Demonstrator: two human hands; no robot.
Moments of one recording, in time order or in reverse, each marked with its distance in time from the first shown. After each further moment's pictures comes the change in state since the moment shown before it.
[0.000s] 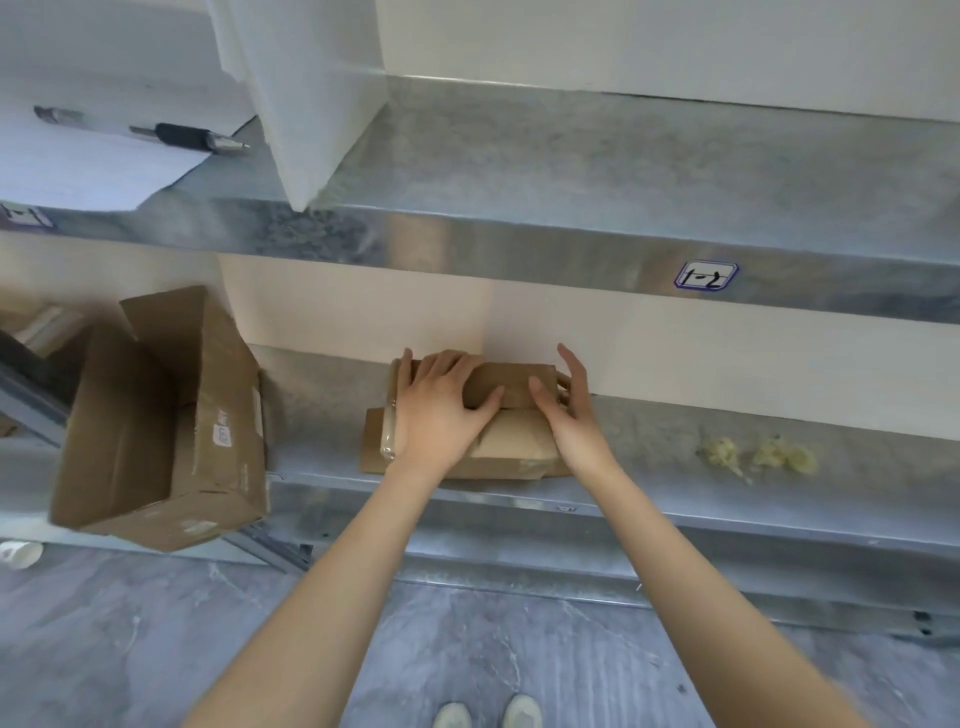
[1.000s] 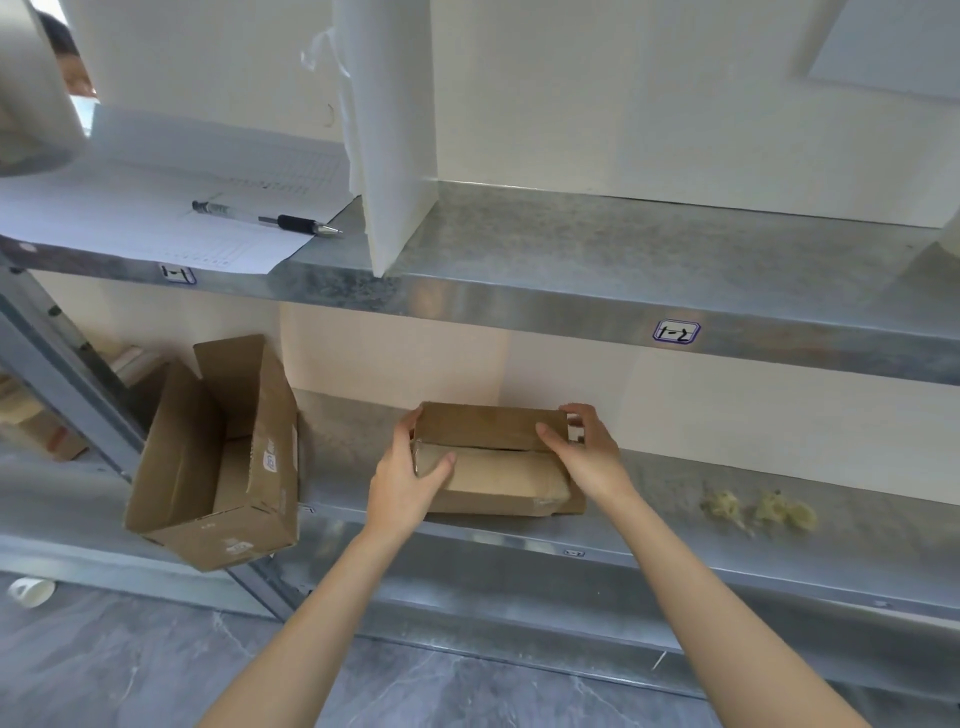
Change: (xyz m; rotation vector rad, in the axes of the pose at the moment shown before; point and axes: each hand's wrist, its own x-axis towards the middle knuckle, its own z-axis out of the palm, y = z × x) left_hand -0.049 -0.031 -0.050 -0.500 -0.115 -0.423; right_hand -0.005 -0.028 -0.011 -0.366 0.012 -0.007
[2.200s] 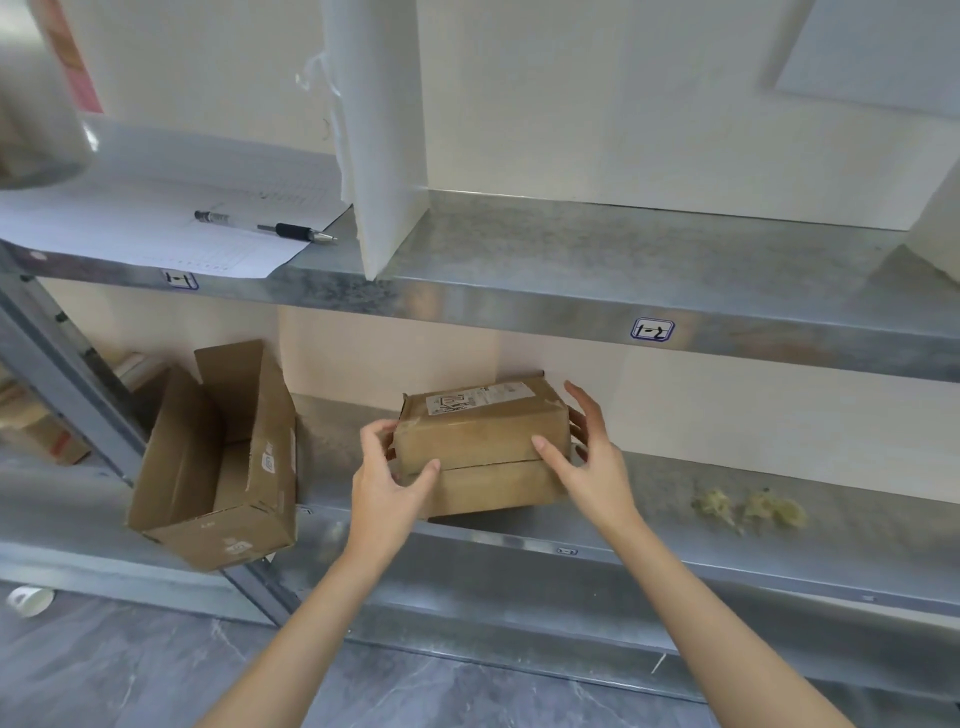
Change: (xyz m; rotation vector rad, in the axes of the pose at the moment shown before) left_hand -0.031 0.019 -0.018 -0.140 0.135 0.060; right_hand -0.043 -0.007 -0.012 0.112 0.062 -0.308
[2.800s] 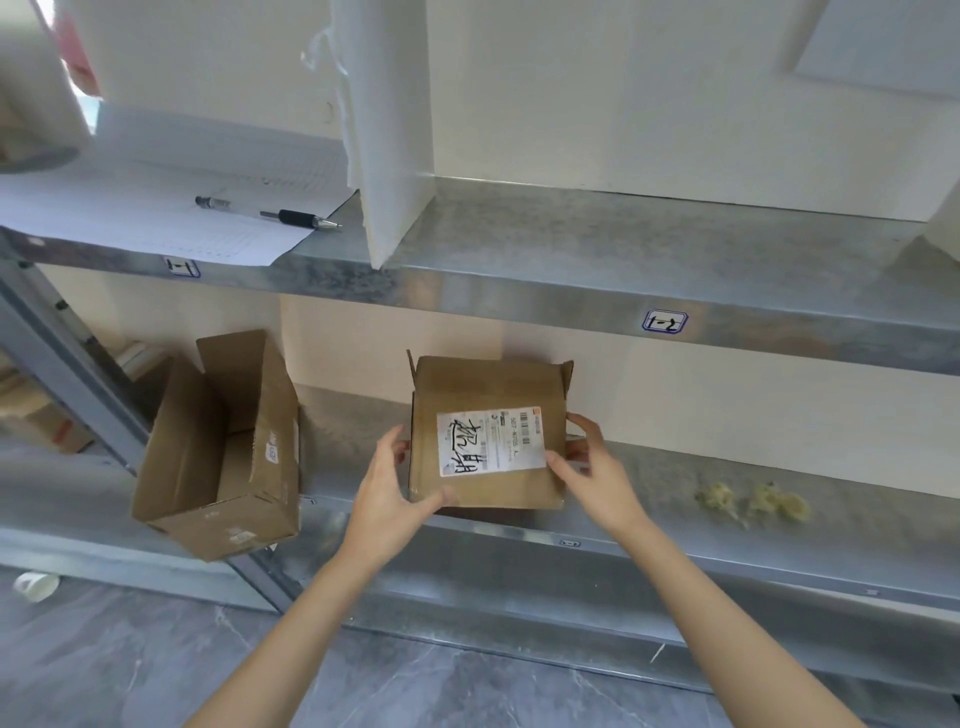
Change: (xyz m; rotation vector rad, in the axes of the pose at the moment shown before) left_hand -0.005 -0.024 -0.006 0.095 -0.202 -0.047; right_hand 0.002 0.038 0.000 -0.184 -0.139 0.155
